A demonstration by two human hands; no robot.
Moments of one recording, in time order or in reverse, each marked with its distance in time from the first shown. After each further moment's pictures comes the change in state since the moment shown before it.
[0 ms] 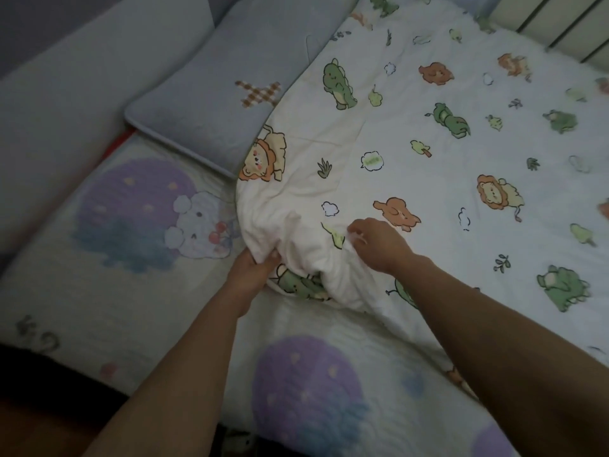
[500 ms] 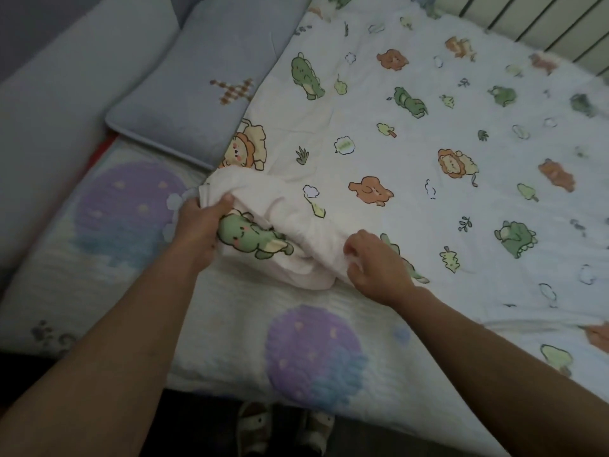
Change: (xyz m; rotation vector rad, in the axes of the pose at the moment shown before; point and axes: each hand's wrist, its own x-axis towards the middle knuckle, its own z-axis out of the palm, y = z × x) left_hand -0.010 0.079 -0.054 -0.148 0.154 0.082; right_hand -0.123 -0.032 0.016 -0.021 0.246 -0.128
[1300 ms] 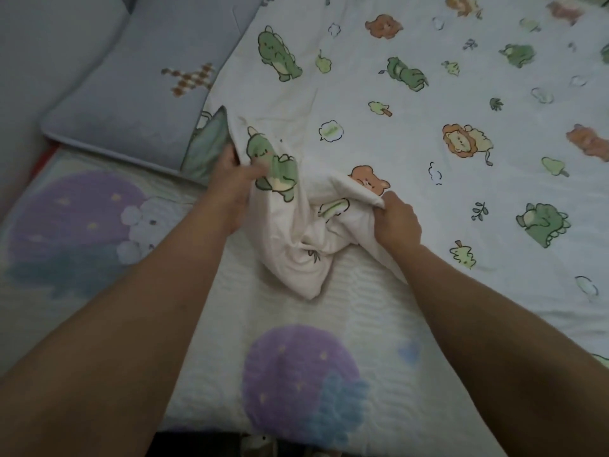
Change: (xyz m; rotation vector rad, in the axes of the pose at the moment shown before) left_hand 0.044 0.002 0.127 -0.011 -0.284 0.151; right_hand 0.078 0.108 0.027 0.111 0.163 0.627
